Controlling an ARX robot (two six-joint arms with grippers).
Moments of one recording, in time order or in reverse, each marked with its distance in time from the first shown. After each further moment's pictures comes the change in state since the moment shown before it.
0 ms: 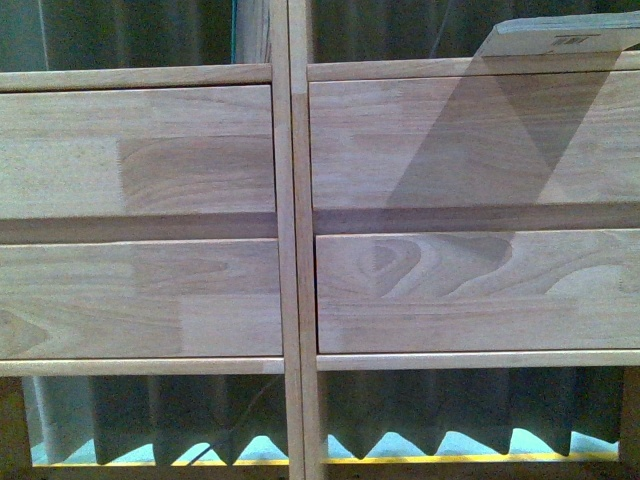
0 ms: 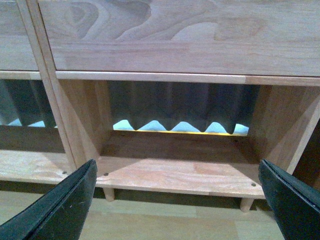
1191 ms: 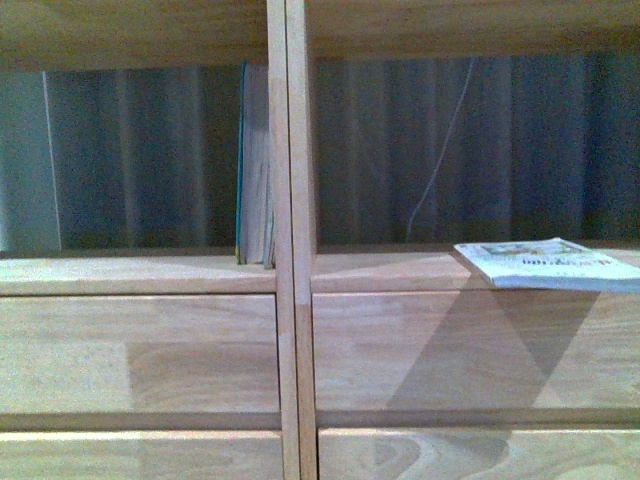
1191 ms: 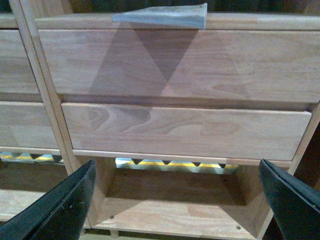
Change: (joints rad) left arm 0.000 0.000 0.000 0.000 0.000 0.000; right arm 0.000 0.000 0.000 0.000 0.000 0.000
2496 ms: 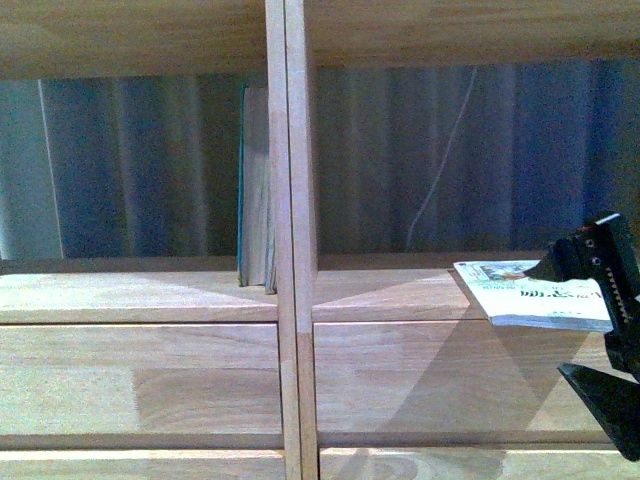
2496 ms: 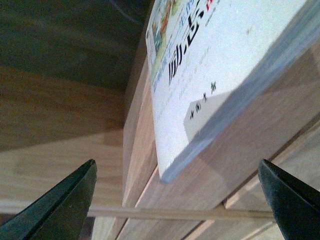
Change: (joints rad) left arm 0.000 0.000 0.000 0.000 0.000 0.000; right arm 0.105 1.701 0.785 0.813 0.044 1.265
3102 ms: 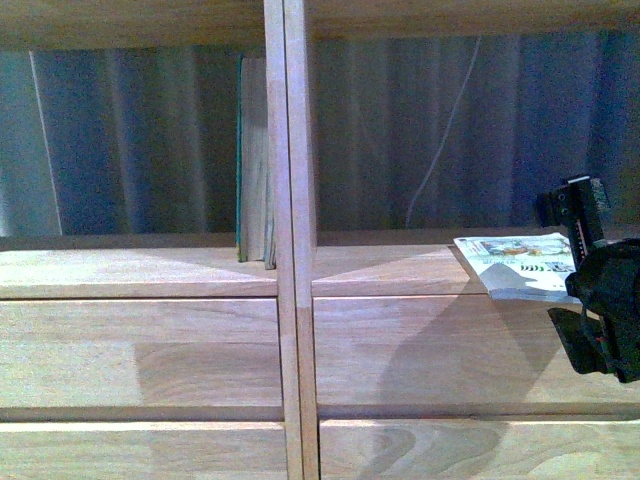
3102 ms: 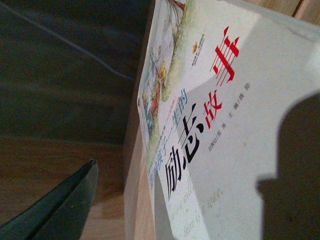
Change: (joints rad) left arm 0.000 0.000 0.000 0.000 0.000 0.000; right arm -0.034 0.176 0.246 -0.077 0.112 0.083
